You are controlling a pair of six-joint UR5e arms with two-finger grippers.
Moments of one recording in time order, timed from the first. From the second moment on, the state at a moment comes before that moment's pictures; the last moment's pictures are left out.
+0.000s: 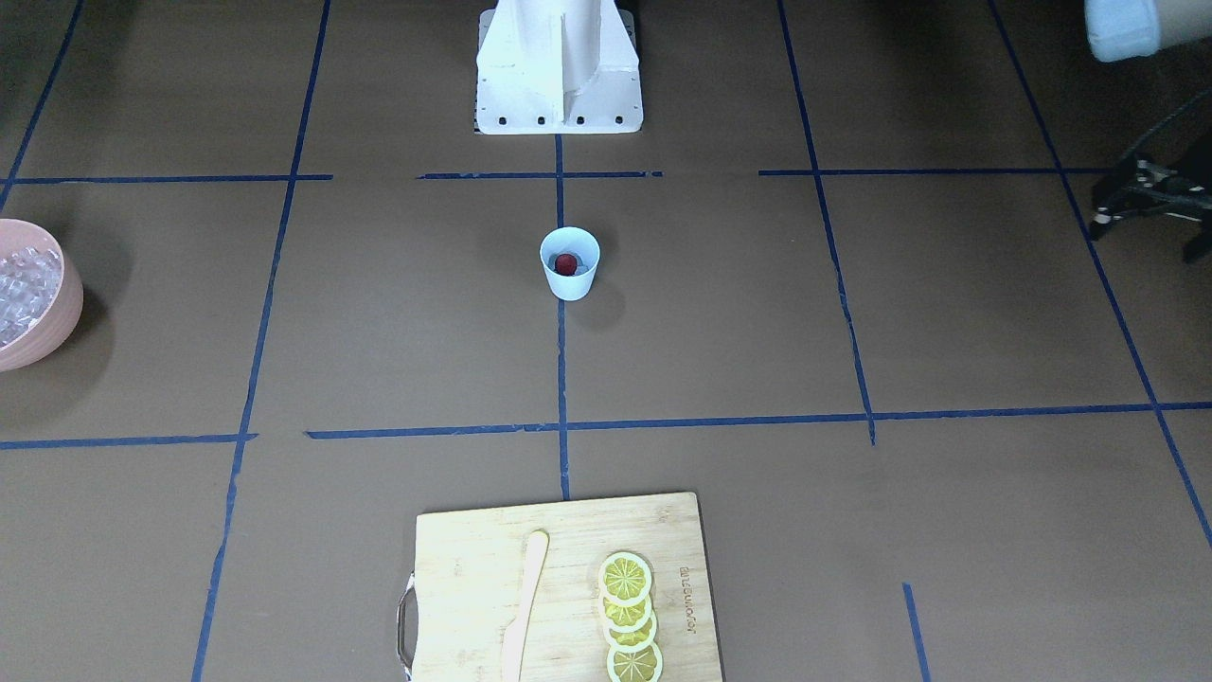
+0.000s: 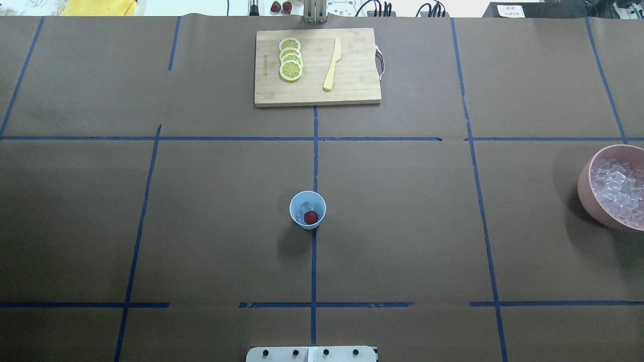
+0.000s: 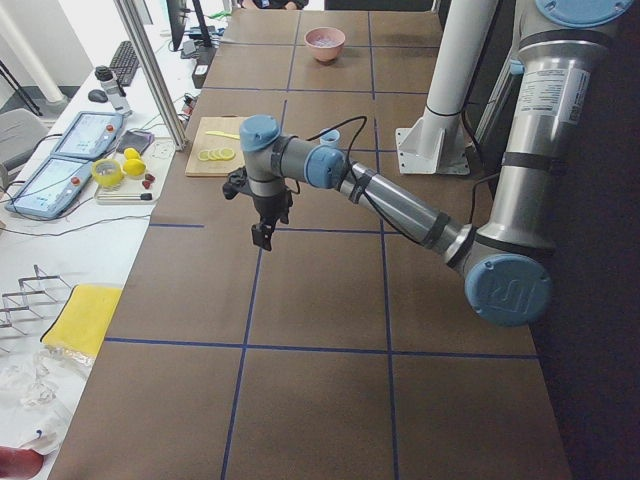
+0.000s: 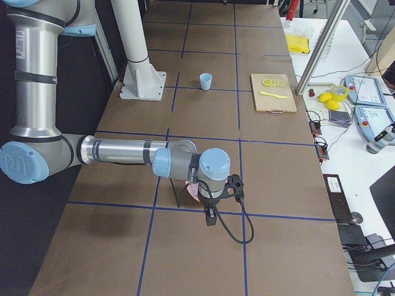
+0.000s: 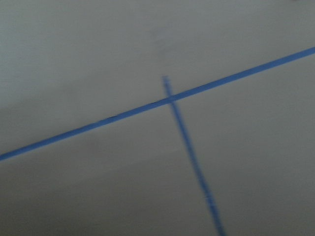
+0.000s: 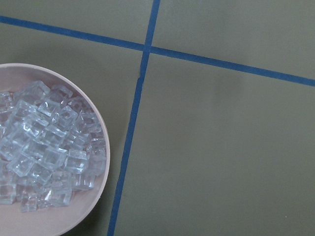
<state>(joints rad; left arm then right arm) -1.39 -1.68 -1.86 -1.33 -2.32 0.13 1.64 -1.68 1.70 -1.69 2.30 -0.30</state>
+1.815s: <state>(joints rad) -1.69 -1.50 -1.63 -1.57 -2.36 0.17 1.64 -1.69 1.70 -1.69 2.30 -0.29</state>
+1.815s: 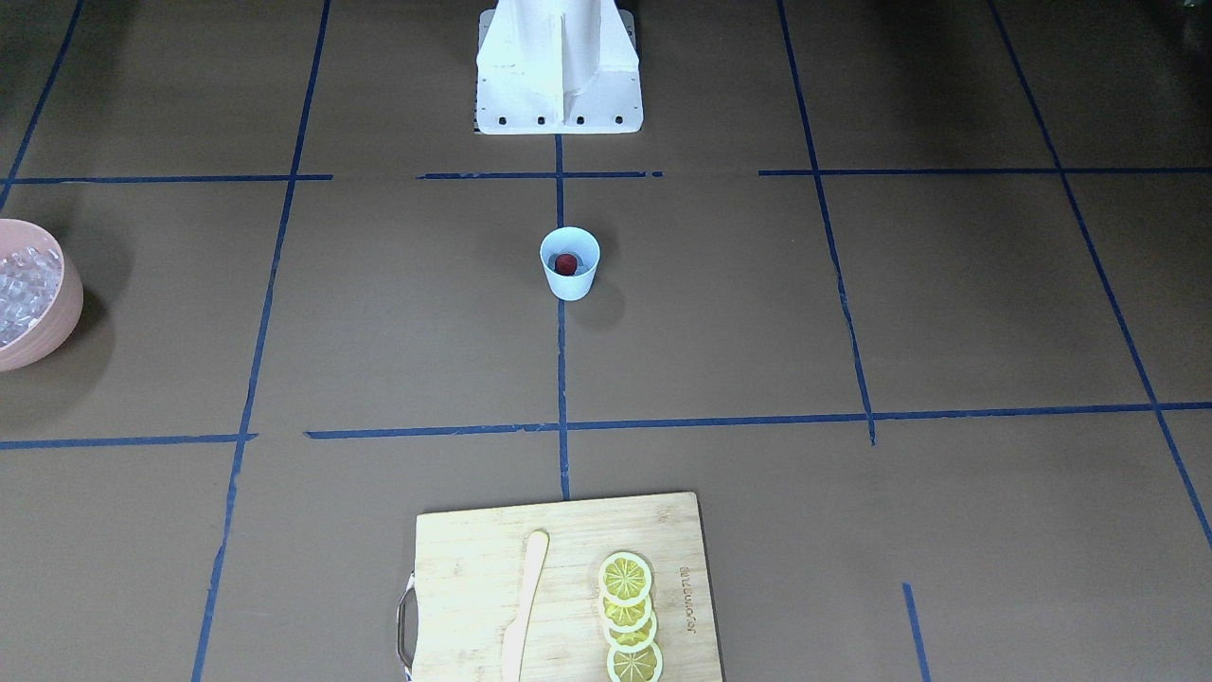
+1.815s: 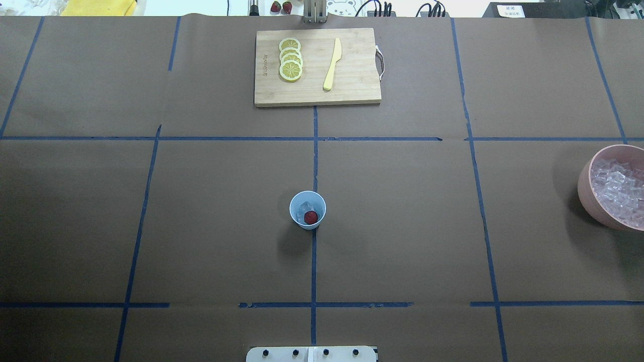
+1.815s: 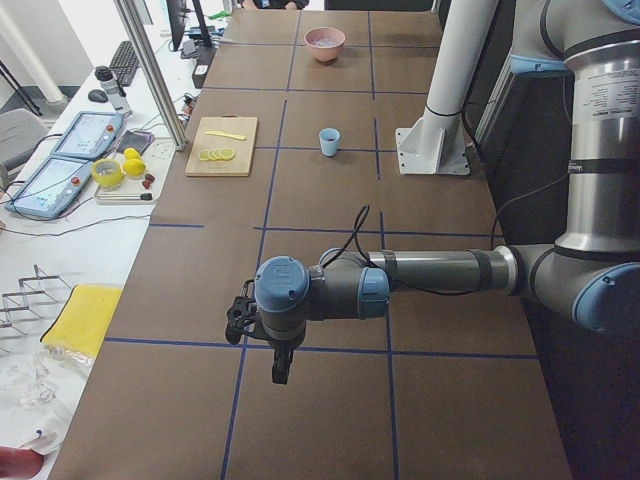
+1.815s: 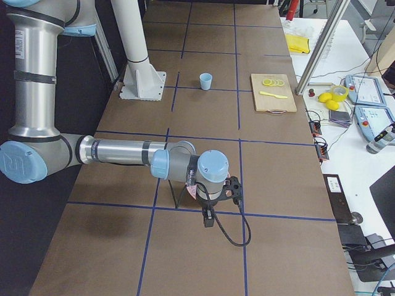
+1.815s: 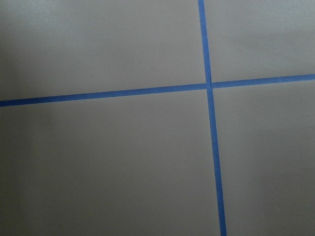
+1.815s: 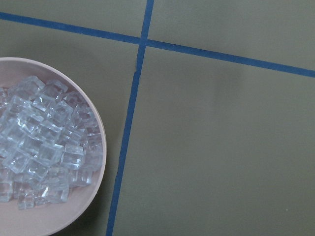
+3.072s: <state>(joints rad) -1.68 -1.48 -1.62 -1.57 -2.35 0.17 1.64 -1.68 1.71 -1.69 2.31 -0.28</state>
